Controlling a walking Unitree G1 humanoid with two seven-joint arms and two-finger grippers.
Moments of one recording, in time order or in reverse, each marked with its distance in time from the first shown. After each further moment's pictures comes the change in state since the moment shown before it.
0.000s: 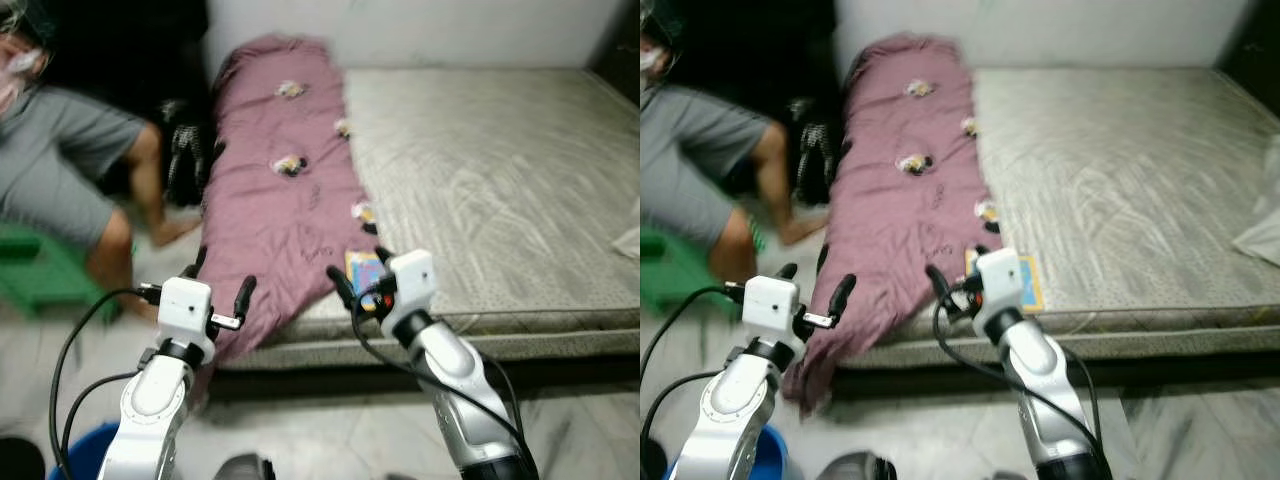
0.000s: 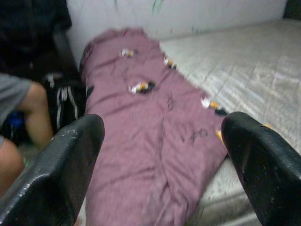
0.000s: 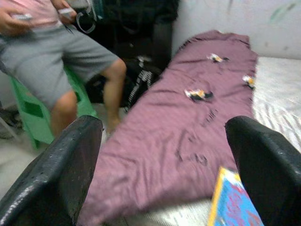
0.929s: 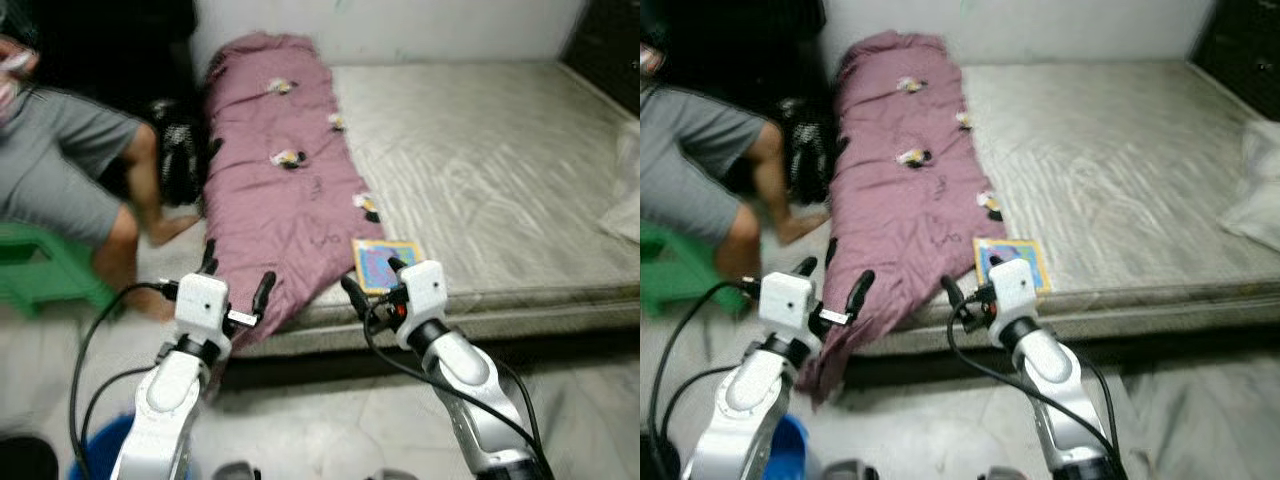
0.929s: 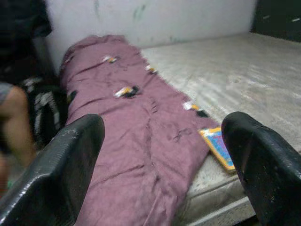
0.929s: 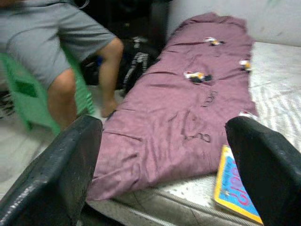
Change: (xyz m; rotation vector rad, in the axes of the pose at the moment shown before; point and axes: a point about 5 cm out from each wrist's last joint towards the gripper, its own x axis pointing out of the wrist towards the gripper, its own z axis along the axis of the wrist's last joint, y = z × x) left arm 0.001 -0.009 0.001 -0.010 -0.023 -0.046; right arm -0.004 -0.008 -0.007 -0.021 0.030 -0.008
